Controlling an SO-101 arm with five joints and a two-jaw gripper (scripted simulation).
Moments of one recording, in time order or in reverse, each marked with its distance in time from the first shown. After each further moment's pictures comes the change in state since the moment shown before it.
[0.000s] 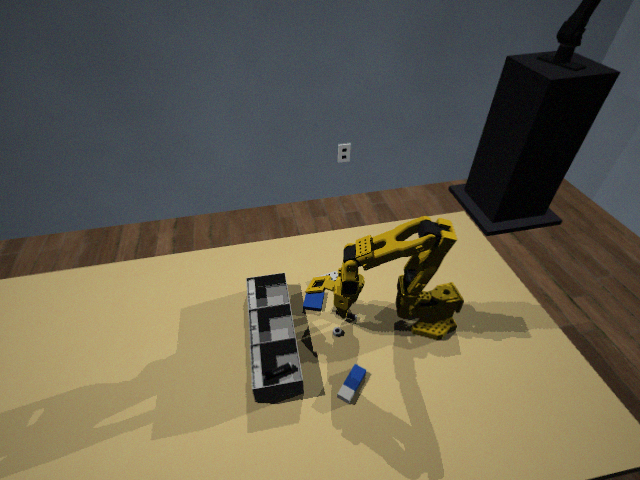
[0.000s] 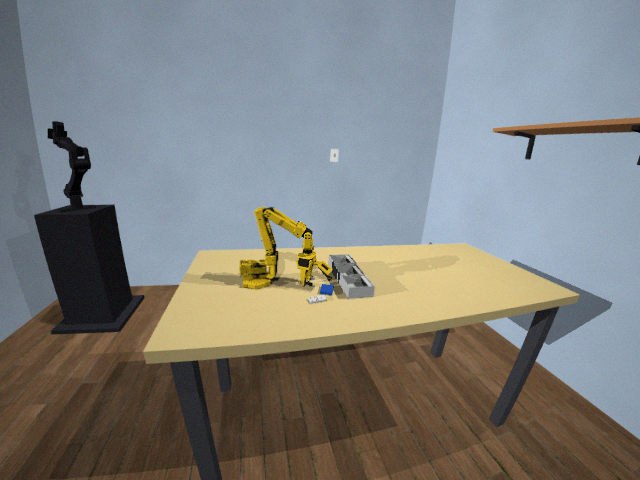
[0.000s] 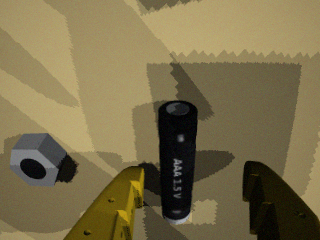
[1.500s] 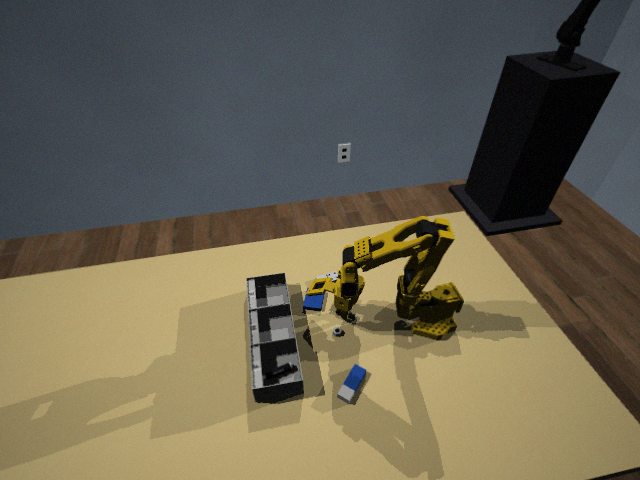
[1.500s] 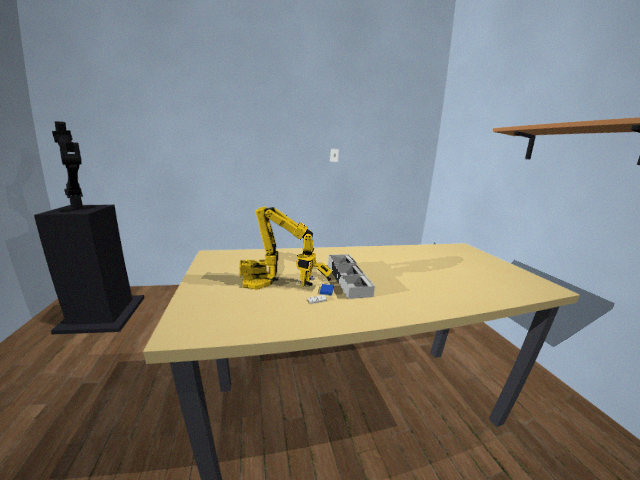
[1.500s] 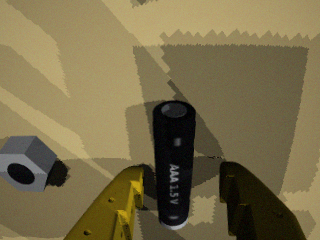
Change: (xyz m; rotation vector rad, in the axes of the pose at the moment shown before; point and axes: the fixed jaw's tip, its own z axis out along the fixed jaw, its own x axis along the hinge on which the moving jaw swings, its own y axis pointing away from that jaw) arm 0.003 -0.001 0.004 0.009 0.024 0.000
